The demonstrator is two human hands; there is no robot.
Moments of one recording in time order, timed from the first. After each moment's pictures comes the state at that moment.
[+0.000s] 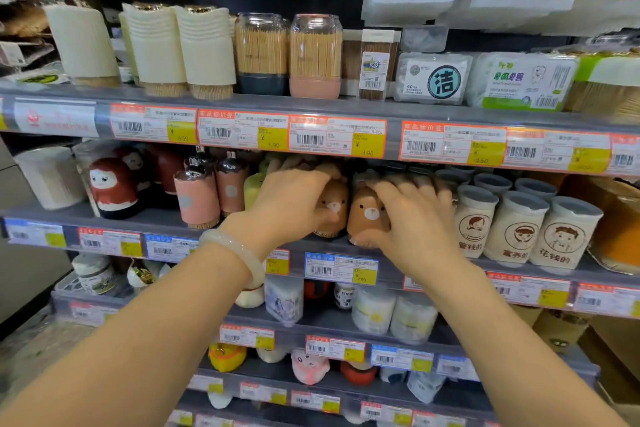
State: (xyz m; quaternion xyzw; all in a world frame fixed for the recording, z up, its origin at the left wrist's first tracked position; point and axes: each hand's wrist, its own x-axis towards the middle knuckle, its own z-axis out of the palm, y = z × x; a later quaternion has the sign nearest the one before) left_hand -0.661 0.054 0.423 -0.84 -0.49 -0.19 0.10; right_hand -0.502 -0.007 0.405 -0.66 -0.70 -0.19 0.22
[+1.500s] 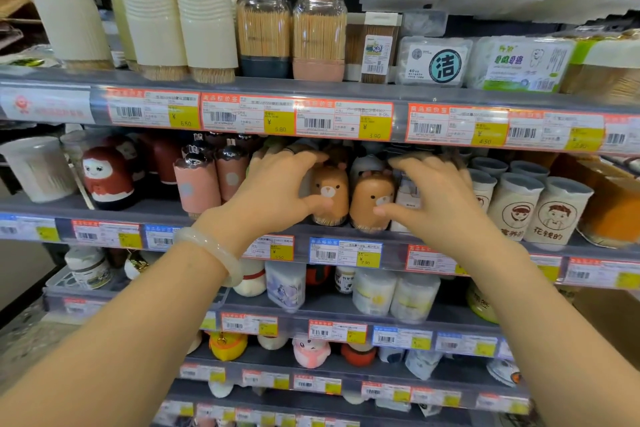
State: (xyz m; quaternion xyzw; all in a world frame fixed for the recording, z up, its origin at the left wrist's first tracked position) left_hand -0.688 0.045 0.425 -0.85 -0.48 -0.22 0.01; right_hand -0.492 -0.023 0.422 -0.67 -0.69 -0.10 0.24
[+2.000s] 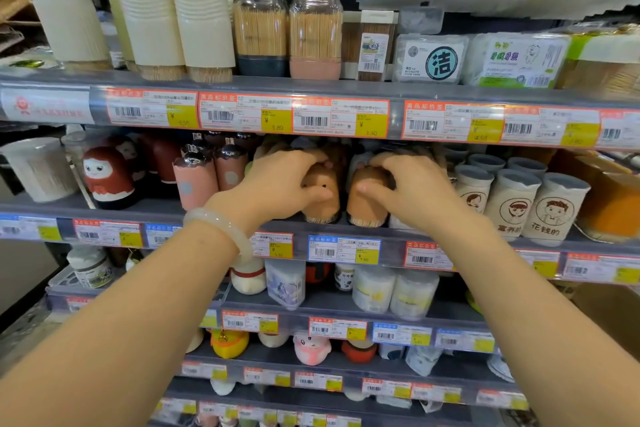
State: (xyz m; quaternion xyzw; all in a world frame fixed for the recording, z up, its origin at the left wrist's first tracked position) left_hand -0.681 0.052 0.432 -0.86 -0.47 -0.18 0.01; right_hand -0.500 0.002 0.426 -0.66 -0.71 -0.08 0.23
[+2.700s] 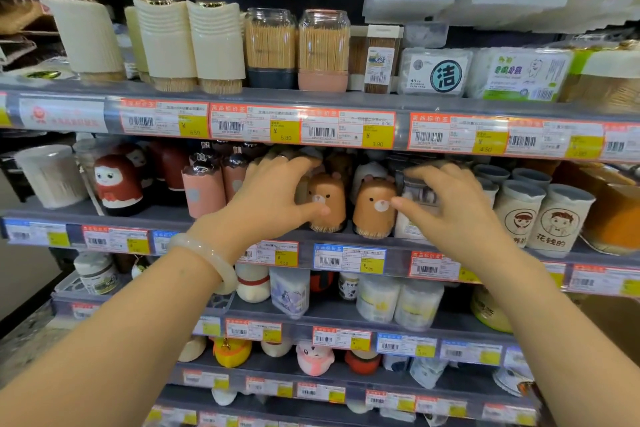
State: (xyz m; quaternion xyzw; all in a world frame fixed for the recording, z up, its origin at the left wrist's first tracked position) left_hand -0.700 0.048 0.422 -0.85 -0.47 -0.25 0.02; right_hand -0.478 -0.025 0.413 -0.65 -0.68 -0.09 0.33
